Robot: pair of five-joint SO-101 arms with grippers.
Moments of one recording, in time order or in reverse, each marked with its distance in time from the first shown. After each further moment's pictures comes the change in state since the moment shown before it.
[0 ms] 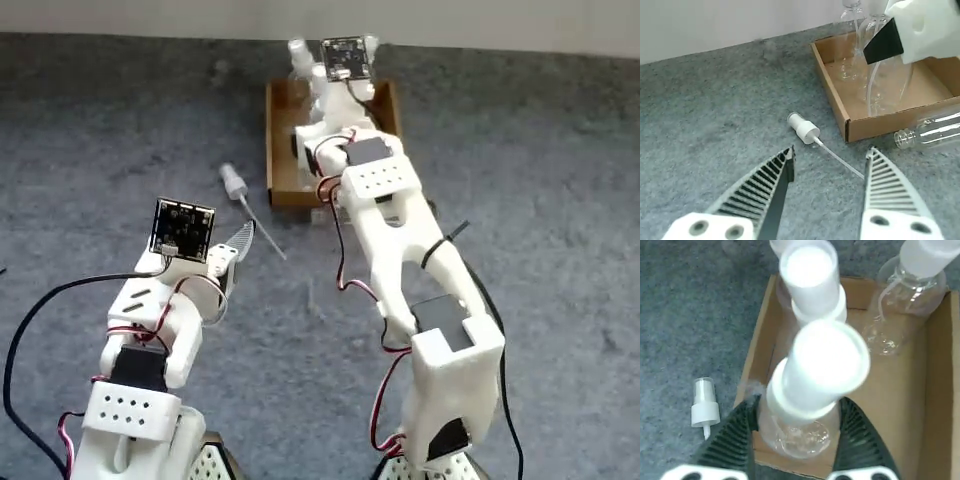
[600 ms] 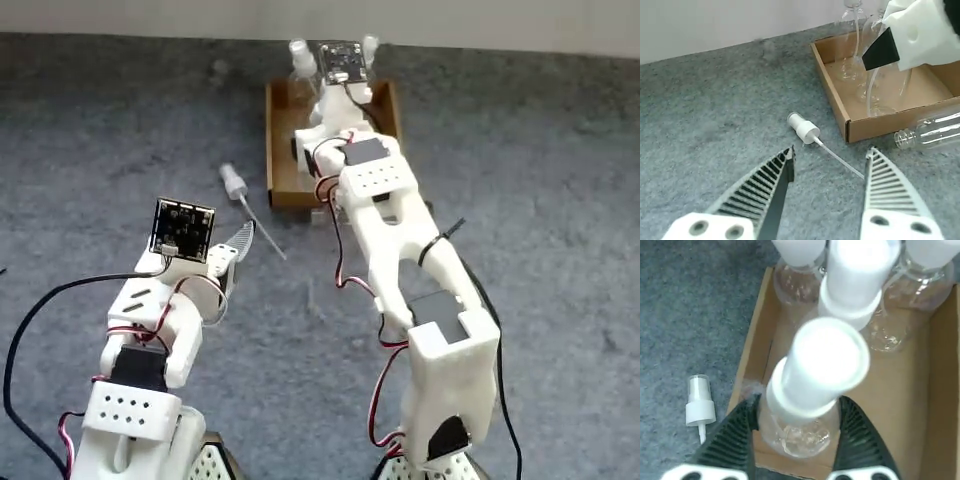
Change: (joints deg) left arm 0.0 0.0 0.0 0.0 0.0; right arm 0.0 2.2 -0.7 -0.2 0.0
